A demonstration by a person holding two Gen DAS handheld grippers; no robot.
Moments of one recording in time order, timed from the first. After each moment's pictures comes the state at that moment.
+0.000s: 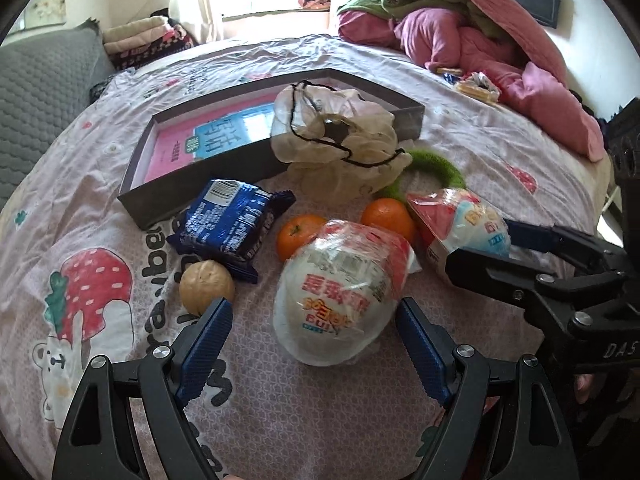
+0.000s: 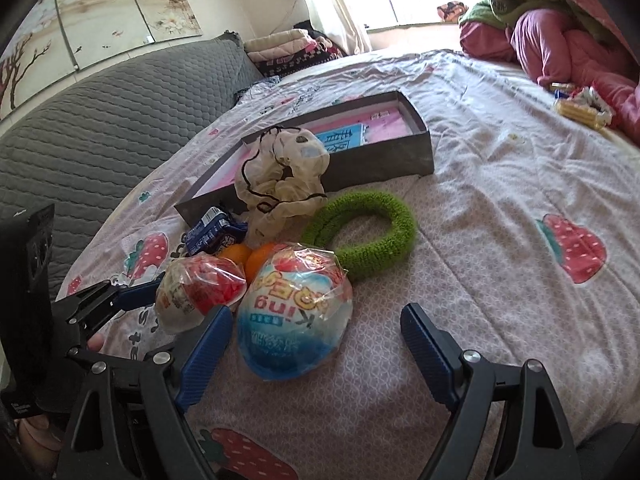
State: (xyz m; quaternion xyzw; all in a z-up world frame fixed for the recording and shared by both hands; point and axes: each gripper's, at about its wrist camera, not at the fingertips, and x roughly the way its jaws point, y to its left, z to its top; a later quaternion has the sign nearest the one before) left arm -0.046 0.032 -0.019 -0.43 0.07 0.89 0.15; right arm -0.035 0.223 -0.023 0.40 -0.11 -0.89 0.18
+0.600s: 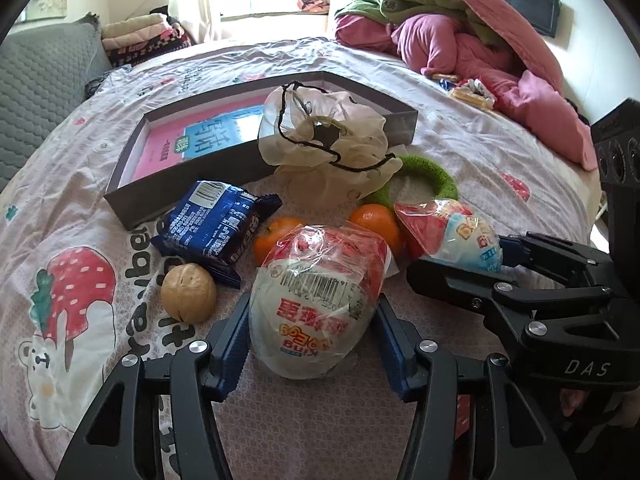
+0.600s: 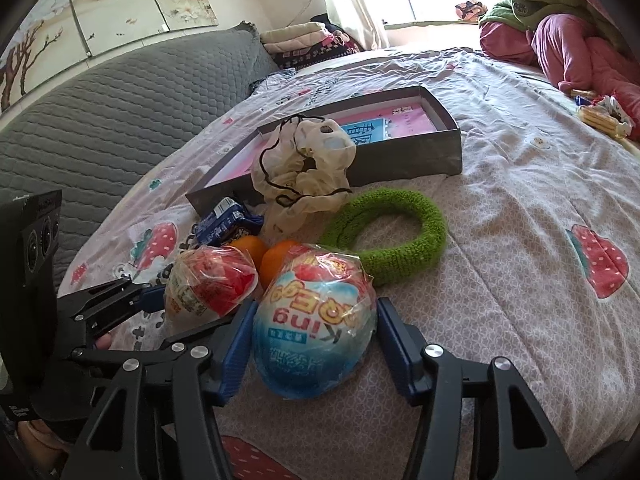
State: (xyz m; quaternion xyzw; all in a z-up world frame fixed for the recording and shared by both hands) left arm -0.048 0.038 -0.022 -0.42 0.05 0.89 0.17; right arm -0.039 0.208 -0.026 0.40 -0.09 -0.89 0.21
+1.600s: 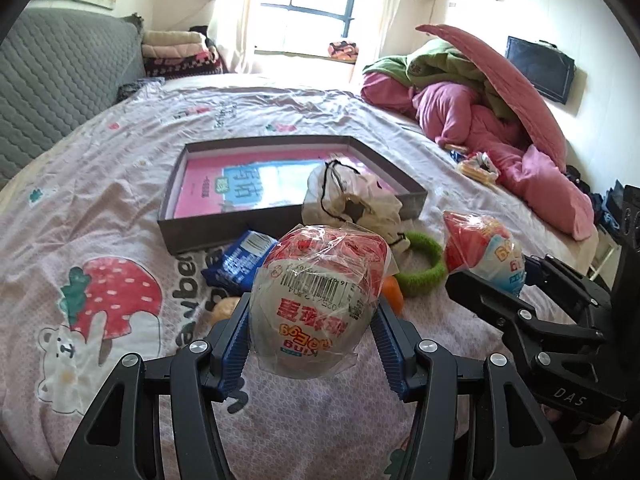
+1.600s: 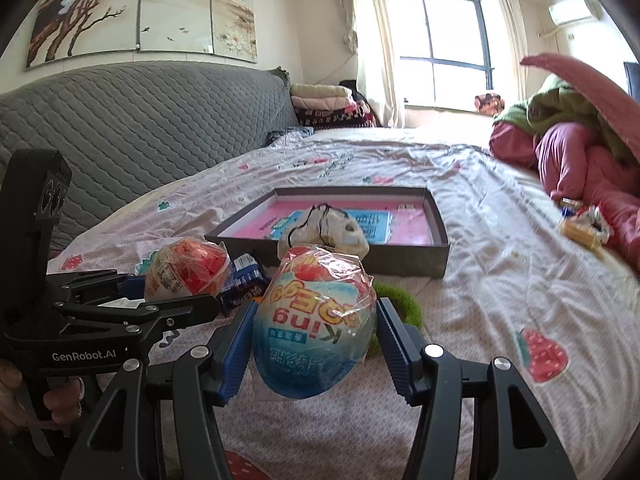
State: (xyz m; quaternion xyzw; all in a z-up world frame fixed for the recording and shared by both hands) left arm -0.031 0.003 0.019 -0.35 -0.03 0.92 0.14; right arm -0.007 0.196 0.022 0.26 0.01 -0.94 0.20
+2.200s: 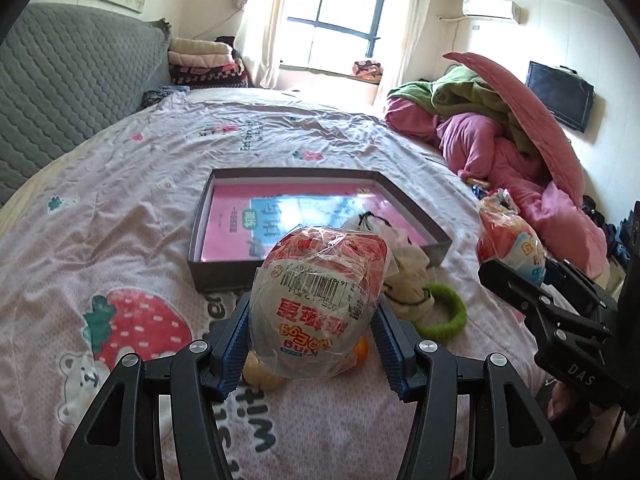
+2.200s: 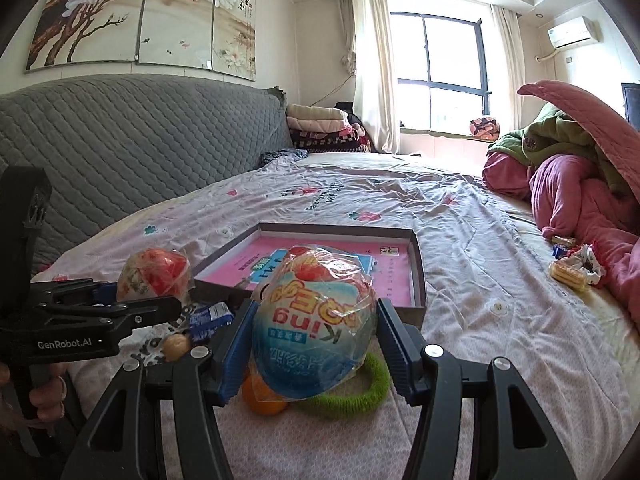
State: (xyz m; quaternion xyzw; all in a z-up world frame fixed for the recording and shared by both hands) left arm -0.053 -0.013 0.044 -0.33 -0.06 0.94 0.10; right arm -0.036 0.205 0.050 0.23 0.02 -0.96 0.19
